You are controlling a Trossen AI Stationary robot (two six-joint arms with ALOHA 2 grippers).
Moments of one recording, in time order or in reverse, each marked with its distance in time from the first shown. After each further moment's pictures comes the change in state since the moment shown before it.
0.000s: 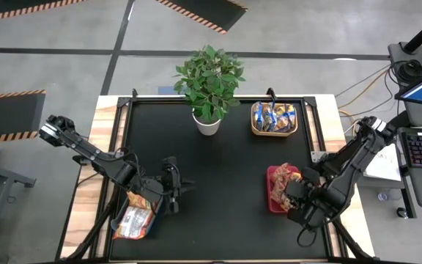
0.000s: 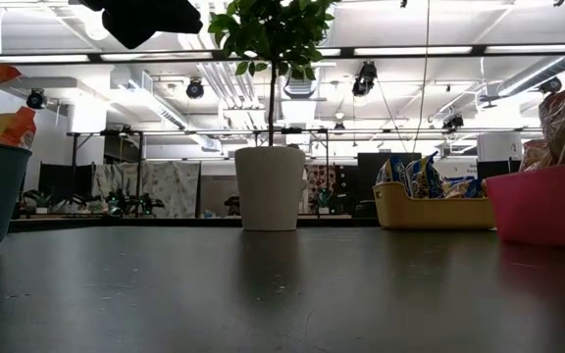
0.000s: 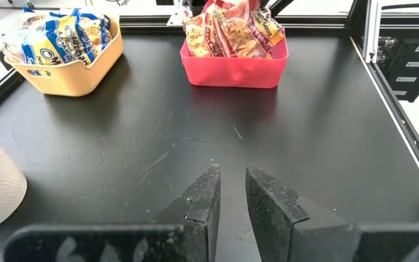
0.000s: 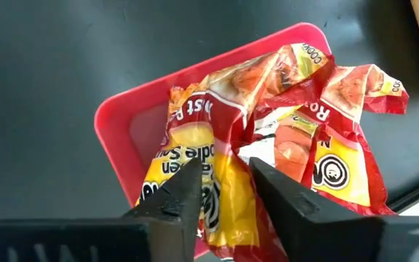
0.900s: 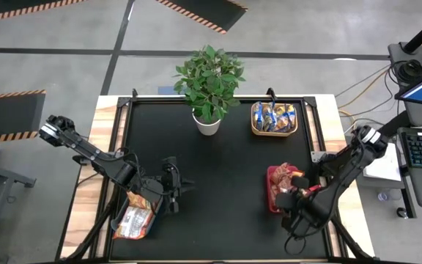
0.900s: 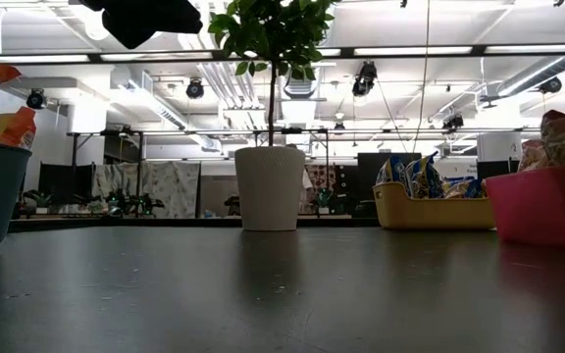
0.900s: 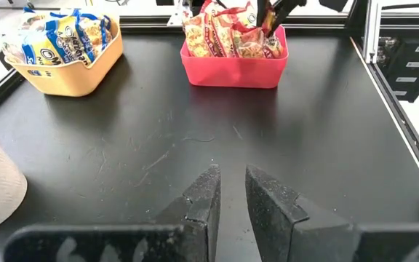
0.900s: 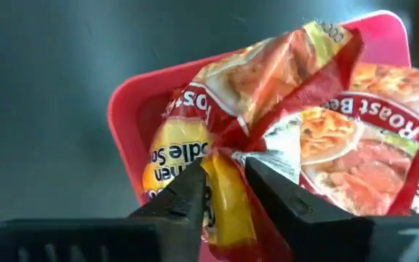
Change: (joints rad) left arm 0.000 0.000 0.000 0.000 -0.001 0.000; right arm -0.025 0.169 -0.015 0.119 -0.054 -0.143
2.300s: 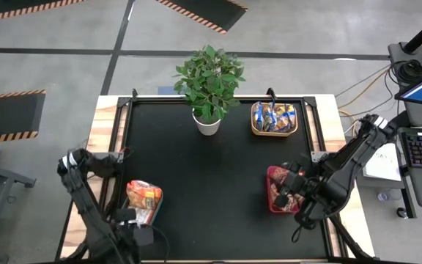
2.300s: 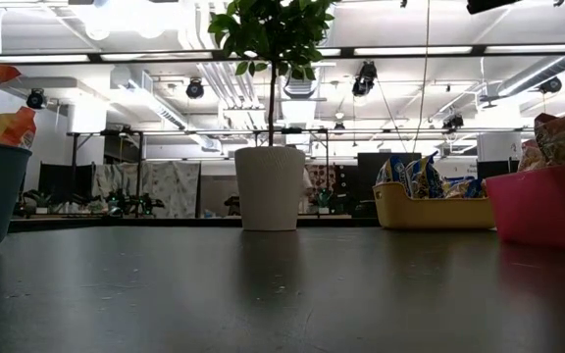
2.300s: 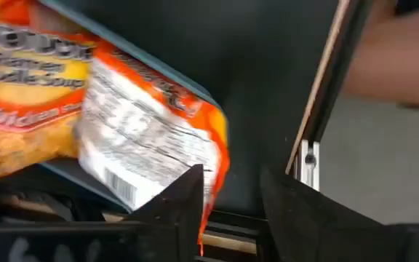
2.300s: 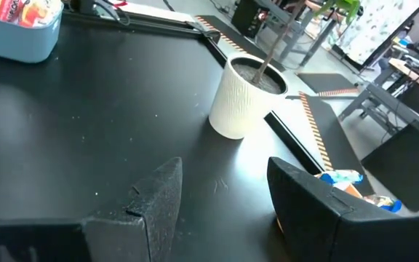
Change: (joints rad) left arm -0.488 0.537 0.819 -1.296 0.576 -0.885; right arm -0.022 -0.216 -0.005 0.062 0.862 -0.154
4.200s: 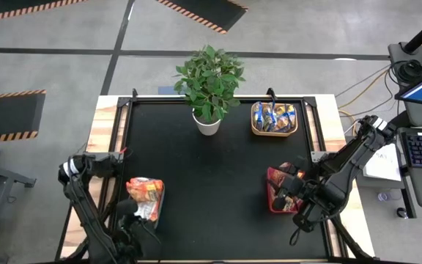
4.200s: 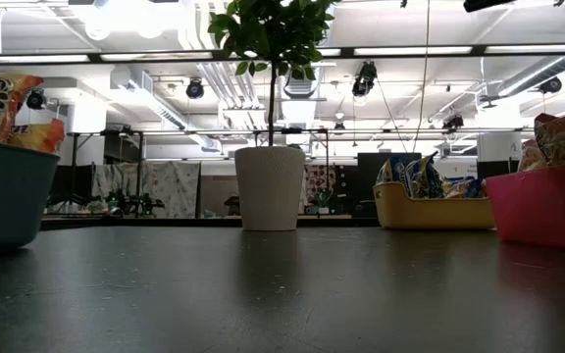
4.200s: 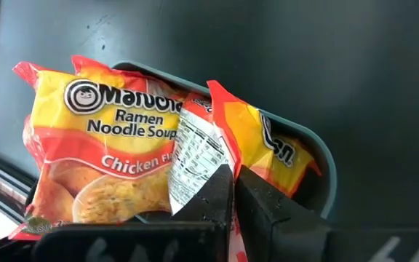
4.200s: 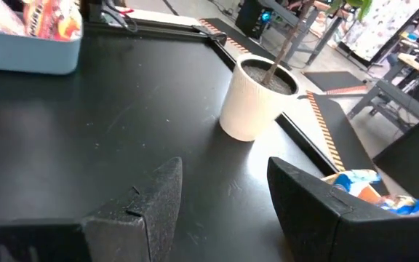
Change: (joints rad) left arm -0.047 0.065 -0.068 -0.134 -0.421 -0.102; right arm 0.000 0.023 -0.002 0.067 -0.001 -0.004
